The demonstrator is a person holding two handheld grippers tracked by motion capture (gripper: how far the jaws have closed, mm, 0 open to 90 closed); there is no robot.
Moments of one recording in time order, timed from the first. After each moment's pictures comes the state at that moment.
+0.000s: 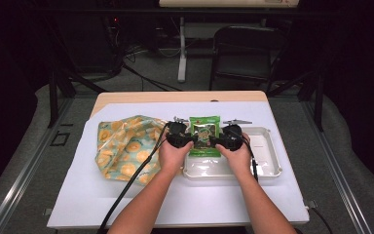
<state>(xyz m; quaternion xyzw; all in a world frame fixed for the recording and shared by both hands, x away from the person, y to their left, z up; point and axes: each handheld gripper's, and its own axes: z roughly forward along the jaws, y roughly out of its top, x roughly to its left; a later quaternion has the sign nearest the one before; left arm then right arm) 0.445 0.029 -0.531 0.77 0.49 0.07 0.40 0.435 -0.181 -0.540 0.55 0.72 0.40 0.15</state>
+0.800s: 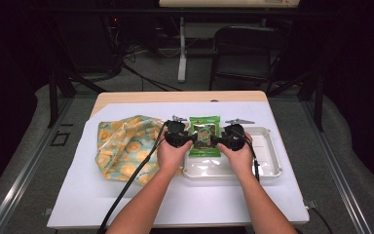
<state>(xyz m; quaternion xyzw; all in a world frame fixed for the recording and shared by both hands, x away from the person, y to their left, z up) 0.443 0.034 -0.524 0.77 0.49 0.09 0.40 0.431 -0.185 -0.534 0.55 0.71 0.41 0.16</state>
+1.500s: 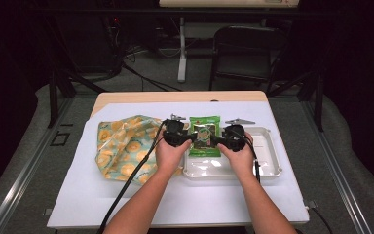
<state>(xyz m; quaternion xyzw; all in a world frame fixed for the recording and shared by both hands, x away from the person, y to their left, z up) 0.438 0.037 -0.514 0.77 0.48 0.09 0.41 0.424 -0.184 -0.526 0.54 0.72 0.41 0.17</state>
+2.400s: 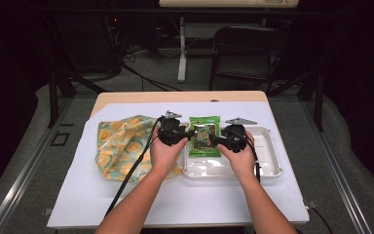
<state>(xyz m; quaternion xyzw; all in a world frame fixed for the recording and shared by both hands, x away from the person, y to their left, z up) 0.425 0.051 -0.486 0.77 0.45 0.10 0.44 0.409 -0.180 -0.506 0.52 0.72 0.43 0.18</state>
